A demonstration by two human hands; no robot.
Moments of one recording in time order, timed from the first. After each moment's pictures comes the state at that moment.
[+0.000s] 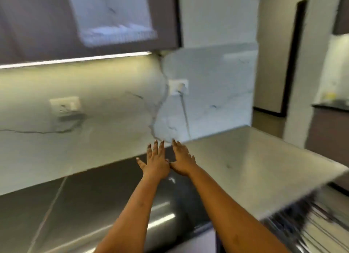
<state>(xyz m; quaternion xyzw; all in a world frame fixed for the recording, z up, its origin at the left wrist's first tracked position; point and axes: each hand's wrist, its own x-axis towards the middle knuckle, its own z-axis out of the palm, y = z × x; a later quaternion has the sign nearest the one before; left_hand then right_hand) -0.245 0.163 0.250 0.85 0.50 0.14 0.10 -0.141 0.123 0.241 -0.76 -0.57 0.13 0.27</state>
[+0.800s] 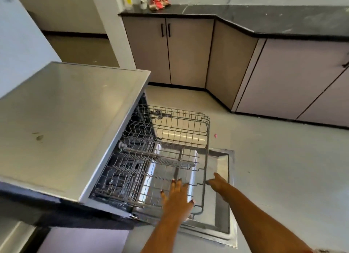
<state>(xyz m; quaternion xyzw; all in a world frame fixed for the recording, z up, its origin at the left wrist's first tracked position) -0.033 -0.204 -0.068 0.95 0.00 -0.28 0.16 0.030 -0.368 -0.094 -0.81 0.24 0.33 0.43</state>
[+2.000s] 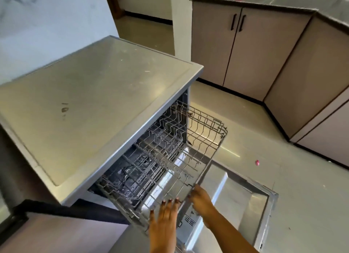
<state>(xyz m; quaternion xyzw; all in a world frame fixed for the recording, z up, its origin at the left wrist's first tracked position) -0.004 -0.170 -0.183 0.96 0.20 -0.13 0.13 0.114 -0.261 -0.151 -0.77 0.07 0.40 0.49</state>
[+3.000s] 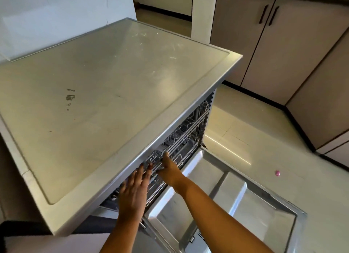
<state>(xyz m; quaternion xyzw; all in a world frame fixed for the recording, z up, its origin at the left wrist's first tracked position) 0.042 0.018 -0.212 0.97 0.22 0.02 -0.02 0.165 -0.072 -0.157 -0.76 -0.16 0.45 0.45</state>
